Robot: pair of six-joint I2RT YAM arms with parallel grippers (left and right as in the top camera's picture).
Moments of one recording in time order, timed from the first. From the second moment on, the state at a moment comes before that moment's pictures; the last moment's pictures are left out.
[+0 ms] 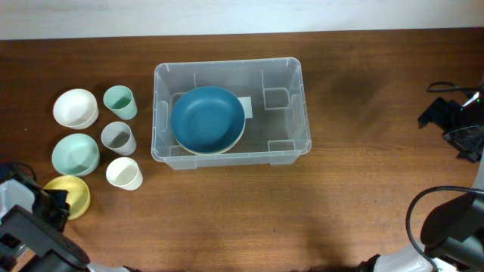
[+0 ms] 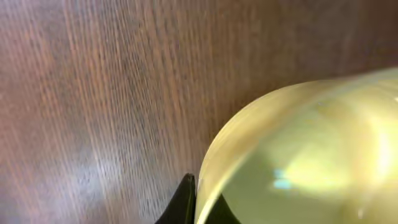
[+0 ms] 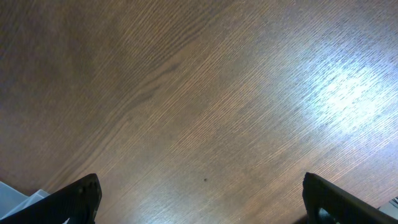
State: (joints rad) left arm 0.83 1.73 1.01 -0.81 -0.11 -0.69; right arm -0.52 1.79 1.74 -1.41 0.00 0.31
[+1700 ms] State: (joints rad) left arm -0.53 1.68 1.29 -0.10 0.03 -0.65; right arm -0.52 1.79 1.74 -1.41 0.00 0.31
